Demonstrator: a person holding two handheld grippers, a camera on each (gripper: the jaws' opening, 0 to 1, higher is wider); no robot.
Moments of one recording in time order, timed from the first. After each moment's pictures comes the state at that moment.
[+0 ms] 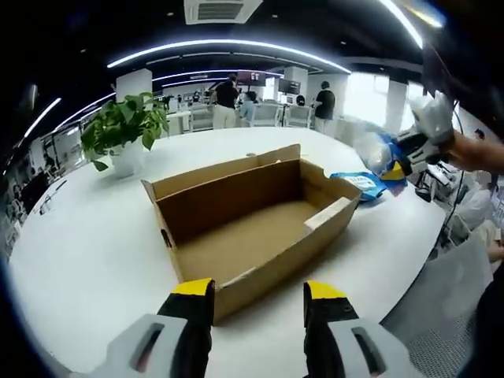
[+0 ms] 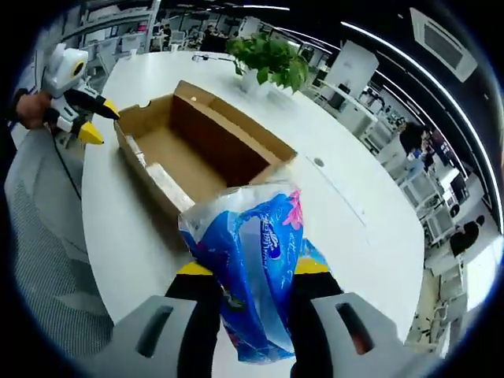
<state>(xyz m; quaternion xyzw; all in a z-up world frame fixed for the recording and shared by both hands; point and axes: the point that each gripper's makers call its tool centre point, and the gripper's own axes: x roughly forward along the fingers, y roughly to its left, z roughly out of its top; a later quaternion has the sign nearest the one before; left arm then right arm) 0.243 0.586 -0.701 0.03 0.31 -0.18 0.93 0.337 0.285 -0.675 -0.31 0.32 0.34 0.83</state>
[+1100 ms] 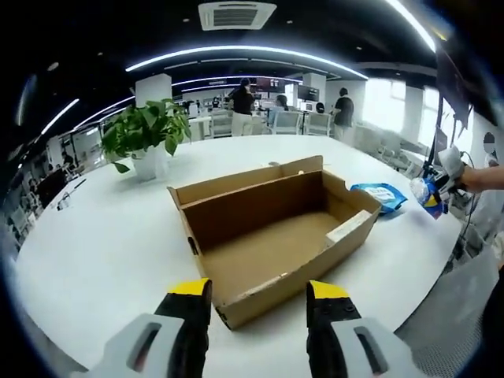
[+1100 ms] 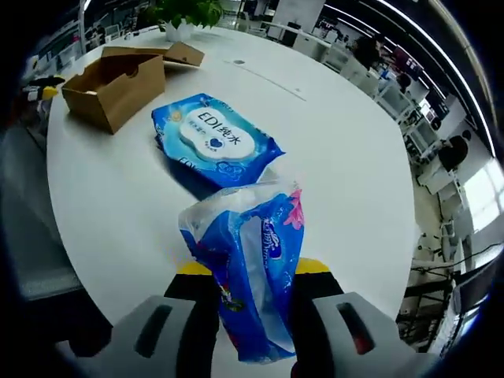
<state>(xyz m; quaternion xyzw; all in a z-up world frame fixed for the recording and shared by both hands) 0.252 0.610 -0.683 0.02 0.28 -0.11 0.95 0.337 0.079 -0.732 -0.27 0.44 0.24 0.82</state>
